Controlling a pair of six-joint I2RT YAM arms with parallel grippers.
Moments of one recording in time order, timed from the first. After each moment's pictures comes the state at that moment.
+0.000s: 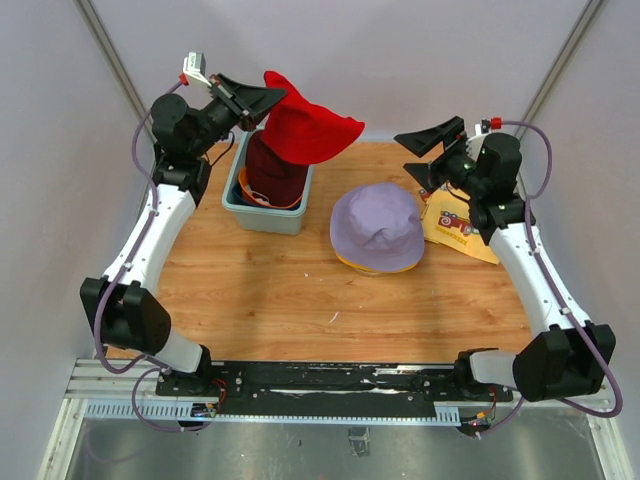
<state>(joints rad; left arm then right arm) -0.17 1.50 1.51 0.30 0.56 -1.28 0.14 1.28 1.21 -0.08 -0.45 1.15</state>
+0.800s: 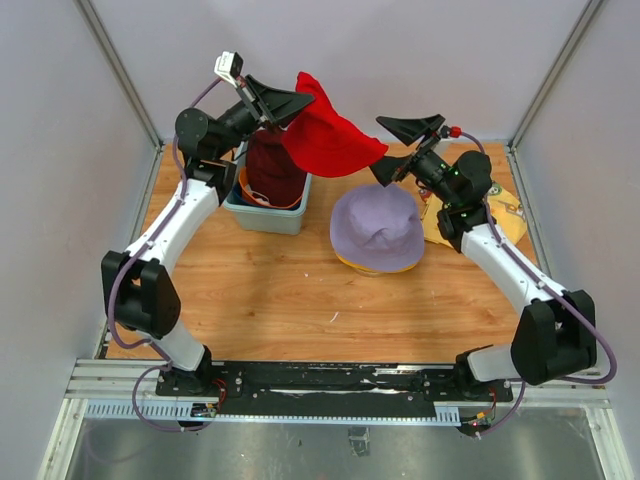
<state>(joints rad) -0.27 1.61 1.47 0.76 0.72 -1.58 0.29 1.36 1.04 0.60 -0.50 1.83</state>
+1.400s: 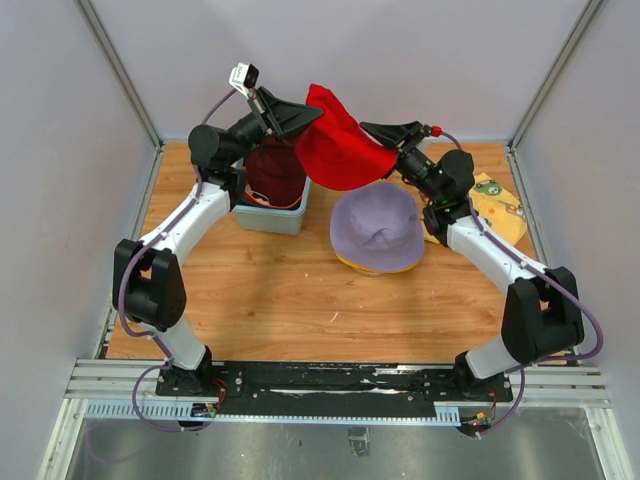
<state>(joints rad) -0.31 1.68 1.42 1.02 0.76 -1.72 0.35 1.49 1.07 0.75 -0.50 1.95</state>
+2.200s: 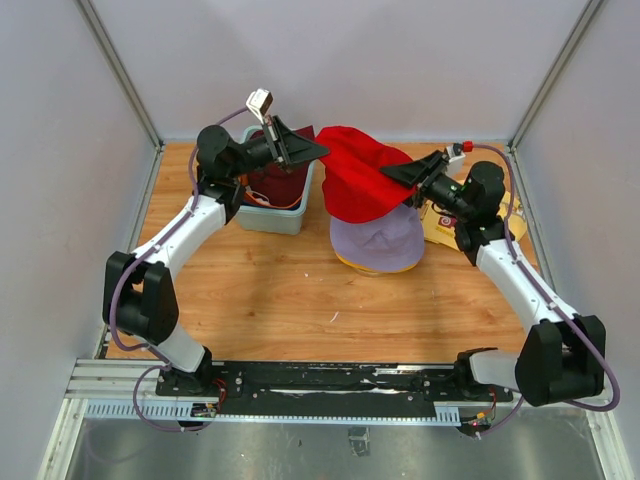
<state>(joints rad) -0.31 1.58 1.27 0.72 0.89 -1.41 0.18 1.26 0.93 0.37 -0.68 1.47</state>
